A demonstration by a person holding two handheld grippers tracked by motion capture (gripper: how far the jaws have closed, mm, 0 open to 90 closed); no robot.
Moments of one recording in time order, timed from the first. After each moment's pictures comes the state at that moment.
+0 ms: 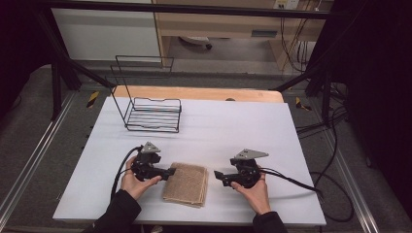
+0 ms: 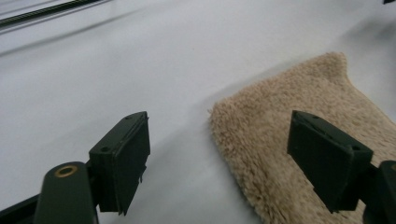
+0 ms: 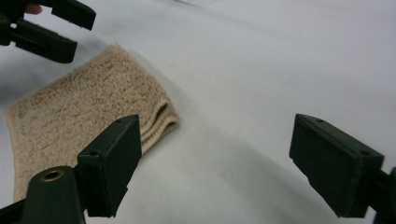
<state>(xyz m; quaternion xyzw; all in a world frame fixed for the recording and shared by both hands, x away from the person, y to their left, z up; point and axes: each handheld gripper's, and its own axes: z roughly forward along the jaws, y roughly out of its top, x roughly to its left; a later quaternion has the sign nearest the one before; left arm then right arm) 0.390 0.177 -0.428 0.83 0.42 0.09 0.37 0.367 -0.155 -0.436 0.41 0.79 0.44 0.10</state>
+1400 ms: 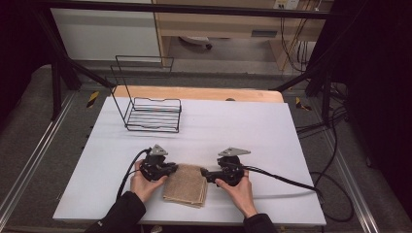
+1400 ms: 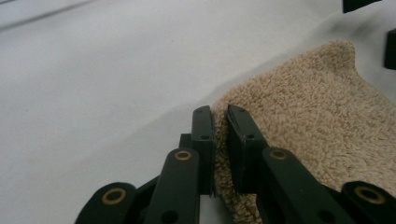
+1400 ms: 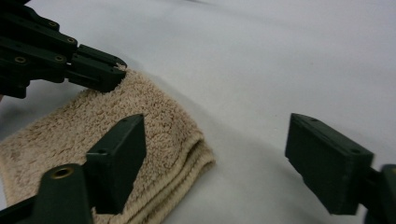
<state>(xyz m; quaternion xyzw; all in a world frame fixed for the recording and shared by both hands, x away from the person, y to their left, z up) 0.394 0.162 -0.449 0.83 0.40 0.08 0.37 0.378 -0.107 -0.442 0.45 0.78 0.43 0.09</state>
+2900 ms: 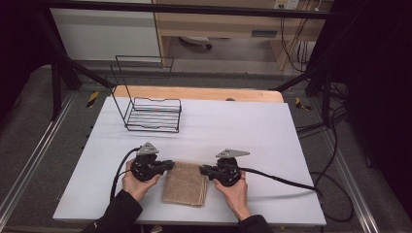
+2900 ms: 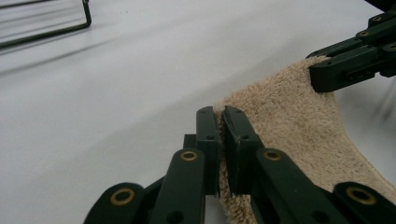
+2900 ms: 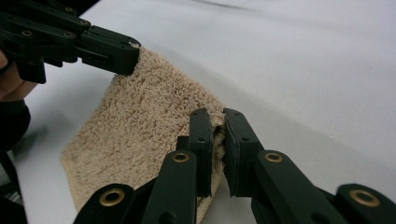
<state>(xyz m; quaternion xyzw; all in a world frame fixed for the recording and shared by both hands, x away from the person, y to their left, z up) 0.378 0.180 -0.421 0.81 0.39 0.08 0.43 0.368 -0.101 -0.435 0.42 0.77 0.47 0.04</state>
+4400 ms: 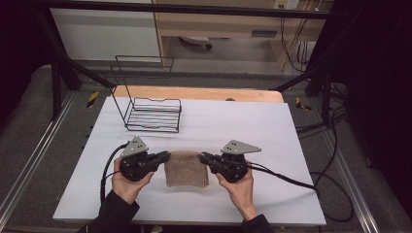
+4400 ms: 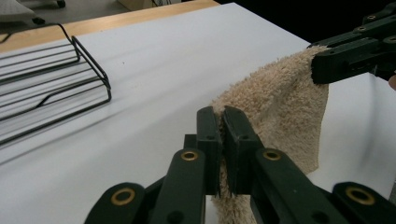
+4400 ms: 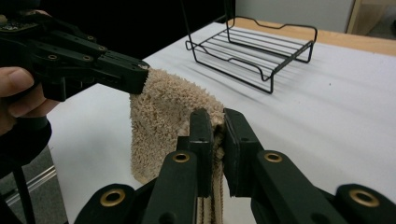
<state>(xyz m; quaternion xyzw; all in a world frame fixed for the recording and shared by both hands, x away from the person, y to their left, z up) 0.349 0.187 -0.358 0.78 0.36 0.15 0.49 0.350 -0.104 -0.366 0.34 0.76 0.54 0.11</state>
